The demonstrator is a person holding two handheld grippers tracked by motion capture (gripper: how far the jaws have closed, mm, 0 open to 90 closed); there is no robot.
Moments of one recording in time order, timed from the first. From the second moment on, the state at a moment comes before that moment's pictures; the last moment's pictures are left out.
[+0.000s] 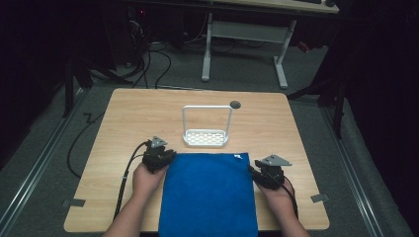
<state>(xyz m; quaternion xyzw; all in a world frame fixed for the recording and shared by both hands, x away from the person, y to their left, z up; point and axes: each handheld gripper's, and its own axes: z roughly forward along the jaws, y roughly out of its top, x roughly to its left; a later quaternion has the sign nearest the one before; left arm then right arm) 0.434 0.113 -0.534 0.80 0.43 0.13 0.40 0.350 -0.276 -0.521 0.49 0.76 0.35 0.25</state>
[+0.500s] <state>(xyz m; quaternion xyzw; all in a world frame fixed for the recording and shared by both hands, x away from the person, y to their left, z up) 0.433 0.112 -0.534 0.80 0.42 0.13 0.40 0.409 -0.265 -0.528 0.52 0.76 0.33 0.22</state>
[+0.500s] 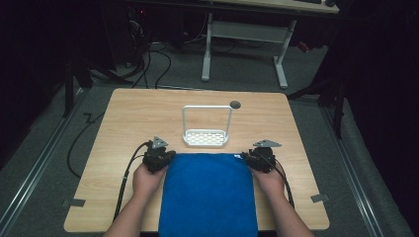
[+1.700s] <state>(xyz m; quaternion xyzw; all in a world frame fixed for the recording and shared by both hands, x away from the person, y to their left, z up) 0.368 0.133 -0.464 0.73 0.38 0.22 0.52 0.339 -0.258 -0.463 0.42 0.71 0.48 0.29</state>
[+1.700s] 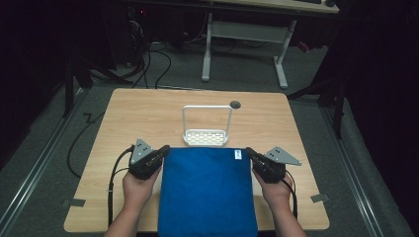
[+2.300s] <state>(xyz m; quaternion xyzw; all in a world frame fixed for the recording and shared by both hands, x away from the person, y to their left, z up) 0.348 0.142 -0.420 0.69 0.35 0.26 0.57 0.319 -0.259 -0.421 0.39 0.67 0.55 0.30</state>
